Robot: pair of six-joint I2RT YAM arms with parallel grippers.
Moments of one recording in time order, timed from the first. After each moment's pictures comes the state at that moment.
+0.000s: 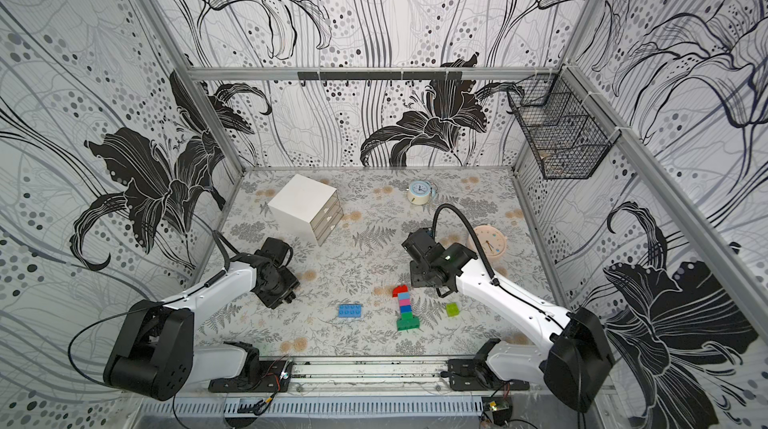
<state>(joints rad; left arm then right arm) -0.19 1.33 0.64 -0.73 -0.03 -1.07 0.75 1.24 0.96 -0.91 0.22 0.62</state>
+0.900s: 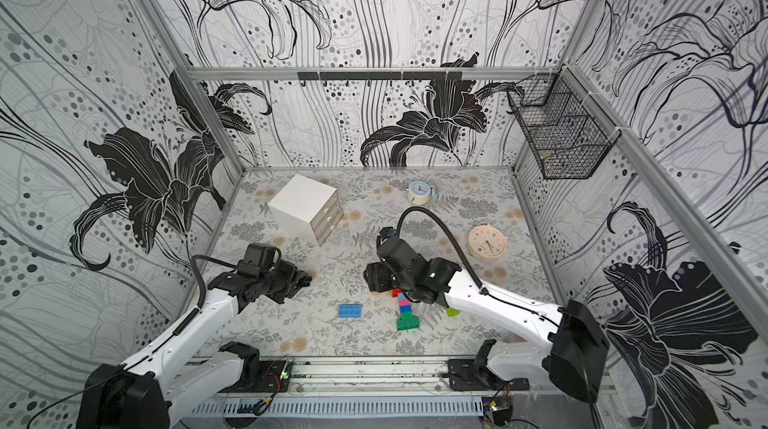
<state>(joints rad) -0.26 0.96 0.51 -0.48 0.25 -1.52 1.01 1.31 0.93 -0.38 0.03 0.67</state>
